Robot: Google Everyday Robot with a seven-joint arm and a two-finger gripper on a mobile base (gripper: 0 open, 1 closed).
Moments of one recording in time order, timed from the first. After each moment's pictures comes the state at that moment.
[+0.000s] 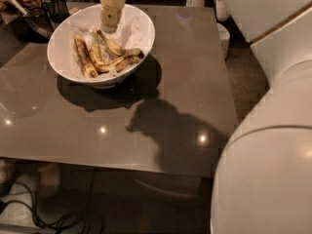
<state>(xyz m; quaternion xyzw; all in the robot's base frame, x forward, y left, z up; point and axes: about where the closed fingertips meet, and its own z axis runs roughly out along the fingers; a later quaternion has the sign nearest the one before) 0.617 0.070 1.058 -0.68 0.69 -0.02 0.24</state>
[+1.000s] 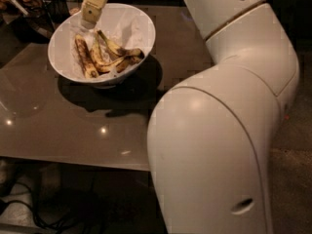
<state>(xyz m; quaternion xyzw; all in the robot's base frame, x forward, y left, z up) 0.653 0.123 1.038 -0.66 0.70 0.08 0.24</state>
